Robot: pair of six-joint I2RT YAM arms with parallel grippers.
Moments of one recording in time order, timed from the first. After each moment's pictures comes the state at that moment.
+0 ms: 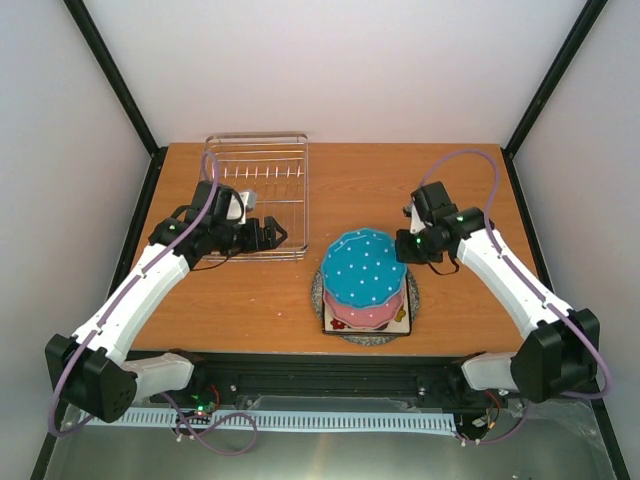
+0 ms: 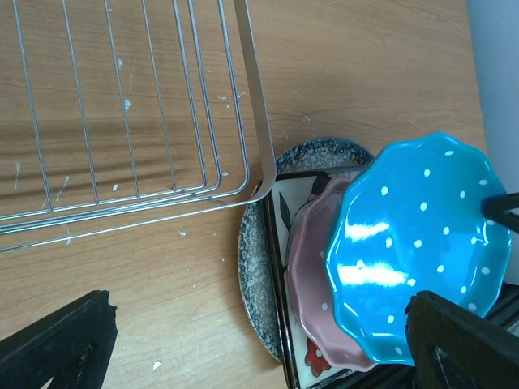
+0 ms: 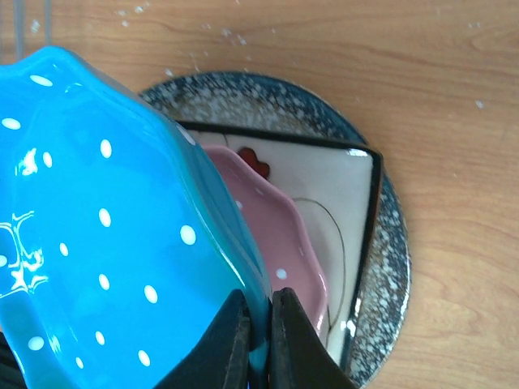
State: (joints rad) left arm -0.38 1.19 1.11 -0.78 0.36 -0.49; right arm 0.37 1.31 1.12 -0.97 -0.17 0.36
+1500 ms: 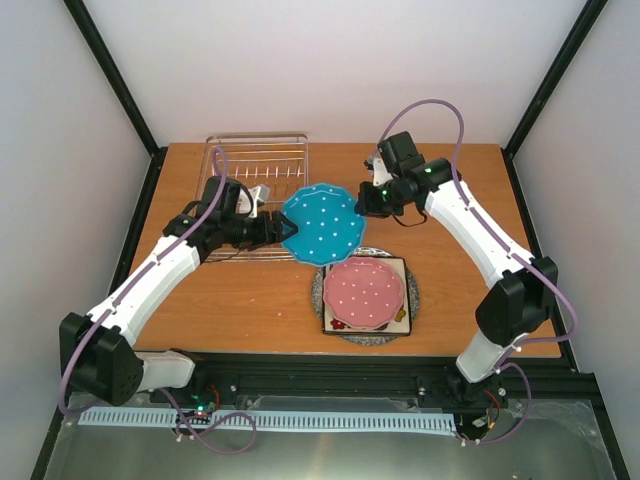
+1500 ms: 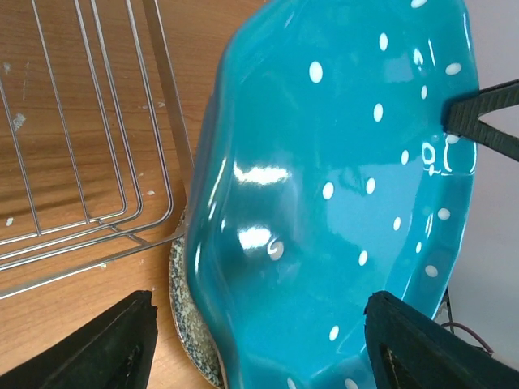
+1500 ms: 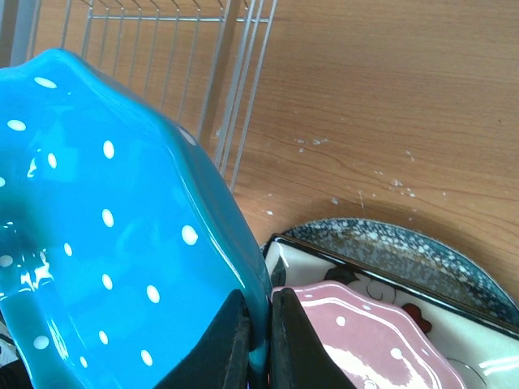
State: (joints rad) left arm -0.38 1.27 1.08 -0.61 0.52 -0.55; right arm 0.46 1.66 1.64 -0.98 -0.33 0.39
